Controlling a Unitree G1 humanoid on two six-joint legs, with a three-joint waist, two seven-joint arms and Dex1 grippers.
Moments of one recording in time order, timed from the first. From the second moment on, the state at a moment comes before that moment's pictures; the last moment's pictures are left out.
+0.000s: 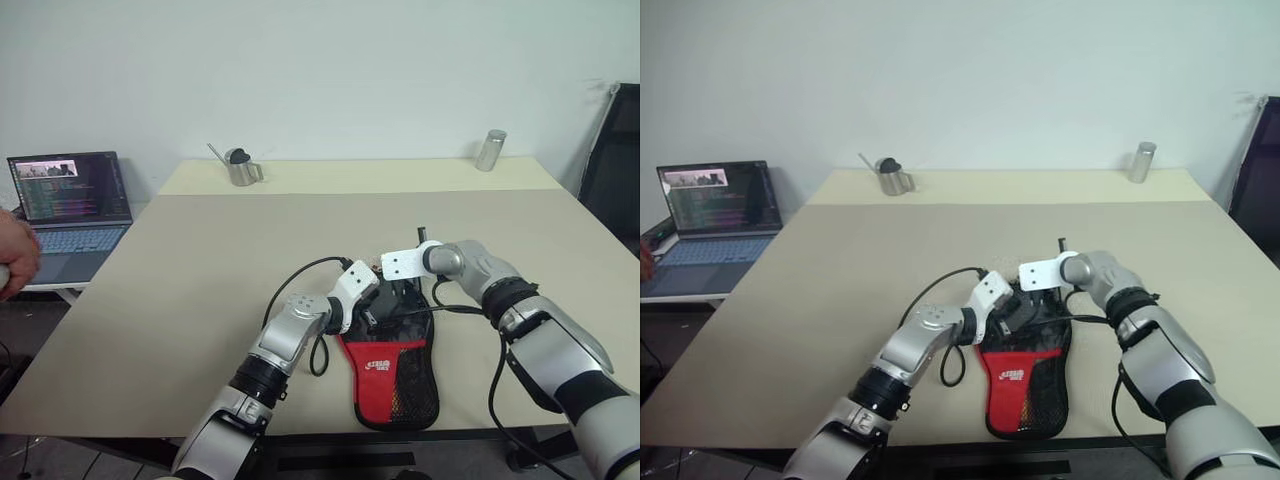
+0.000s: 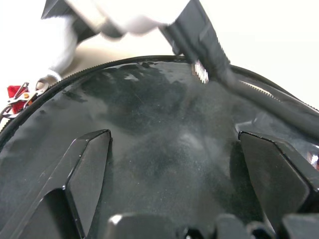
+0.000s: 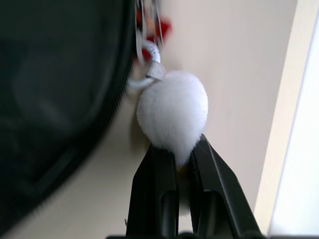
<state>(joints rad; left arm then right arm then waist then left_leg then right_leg) -0.67 0.15 -0.31 0.35 -0.05 0.45 -0.76 -1.16 -0.45 0.57 1.11 -0.65 -0.29 0.54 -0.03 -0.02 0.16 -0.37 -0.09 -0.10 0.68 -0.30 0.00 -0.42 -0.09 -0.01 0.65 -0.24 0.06</state>
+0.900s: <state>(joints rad) -0.78 0.12 -0.31 0.55 -0.03 0.36 -0.75 -0.68 -0.98 0.38 0.42 -0.45 -0.19 0.96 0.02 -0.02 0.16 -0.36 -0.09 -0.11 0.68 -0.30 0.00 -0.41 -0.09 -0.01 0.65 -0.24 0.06</state>
